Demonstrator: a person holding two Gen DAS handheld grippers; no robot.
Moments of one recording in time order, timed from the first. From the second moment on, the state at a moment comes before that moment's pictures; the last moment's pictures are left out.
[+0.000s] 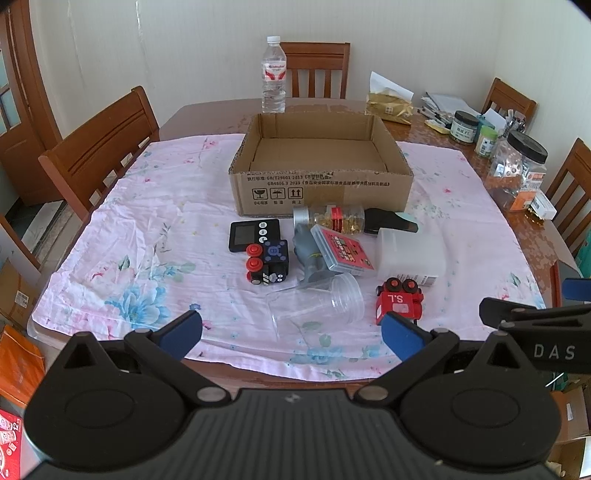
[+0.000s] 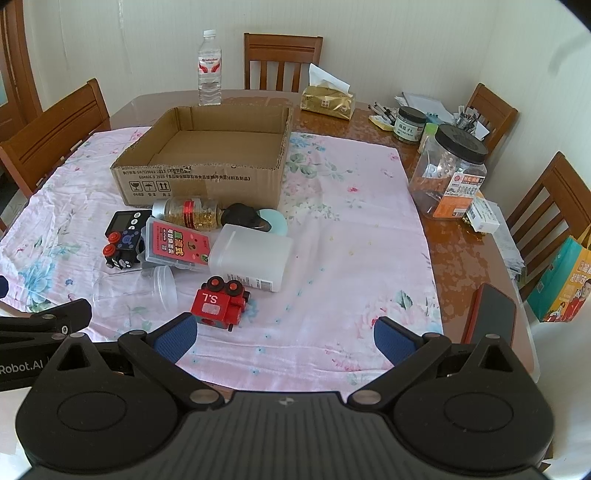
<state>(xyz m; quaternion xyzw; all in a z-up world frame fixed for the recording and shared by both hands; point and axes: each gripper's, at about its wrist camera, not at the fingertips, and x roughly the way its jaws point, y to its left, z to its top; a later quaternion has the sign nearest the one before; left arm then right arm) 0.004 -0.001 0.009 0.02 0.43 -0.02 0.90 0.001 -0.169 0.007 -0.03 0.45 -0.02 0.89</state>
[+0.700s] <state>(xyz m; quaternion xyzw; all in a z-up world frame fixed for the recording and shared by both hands) 0.008 -0.005 0.002 0.02 0.43 -0.03 0.90 0.007 -0.171 0.004 -0.04 0.44 -0.02 0.90</state>
